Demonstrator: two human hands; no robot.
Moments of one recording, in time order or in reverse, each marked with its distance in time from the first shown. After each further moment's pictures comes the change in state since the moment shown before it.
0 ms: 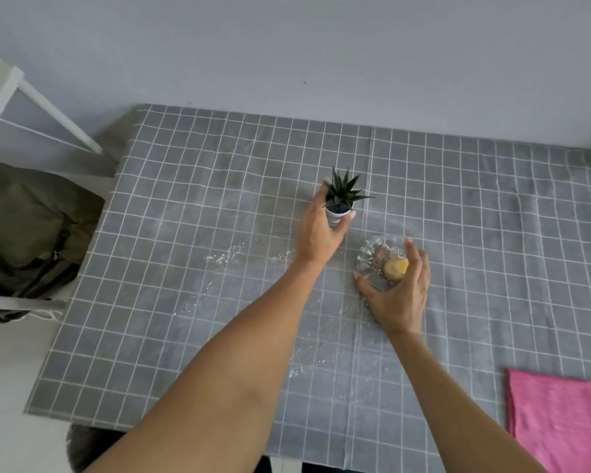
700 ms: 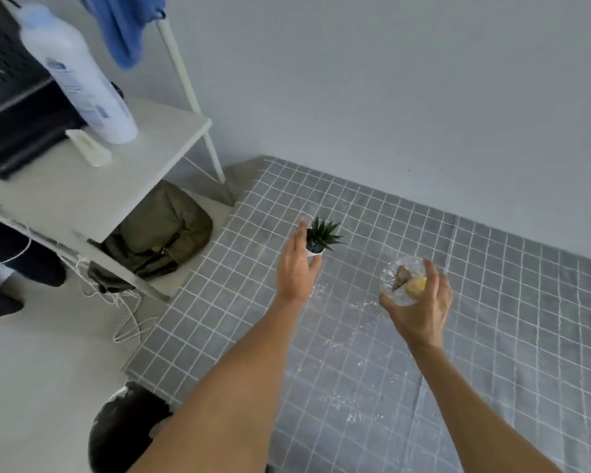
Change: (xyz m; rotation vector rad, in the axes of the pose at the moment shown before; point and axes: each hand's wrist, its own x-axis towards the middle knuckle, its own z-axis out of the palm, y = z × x) left_hand -0.028 -0.054 -0.175 0.233 0.281 -0.132; right_hand 0.036 -0.109 0.044 0.017 -0.122 -0.191
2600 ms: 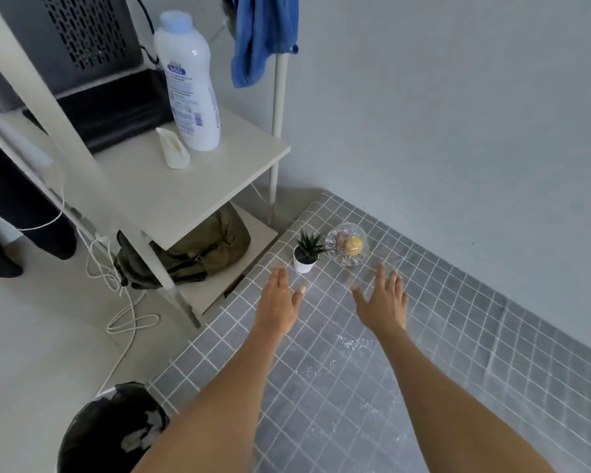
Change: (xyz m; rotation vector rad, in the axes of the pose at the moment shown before) left_hand 0.015 -0.107 -0.077 0.116 -0.263 -0.311; right_hand 0.054 -0.131 0.126 -0.555 -0.520 -0.092
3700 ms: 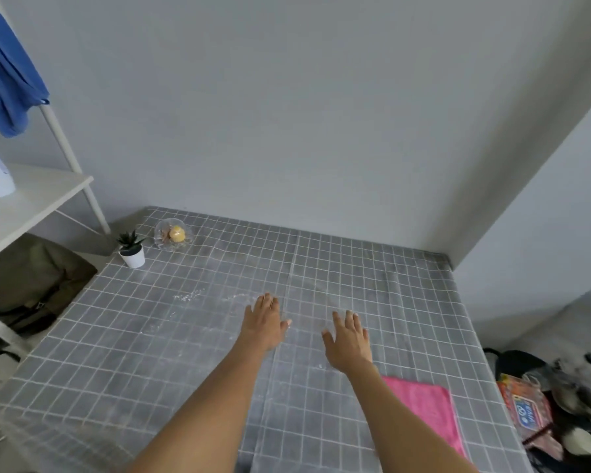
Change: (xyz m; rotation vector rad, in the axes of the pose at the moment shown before) left_hand -0.234 0.229 0.139 0.562 -0.364 0.456; right_hand -0.295 0.280 -0.045 0.141 0.006 0.291
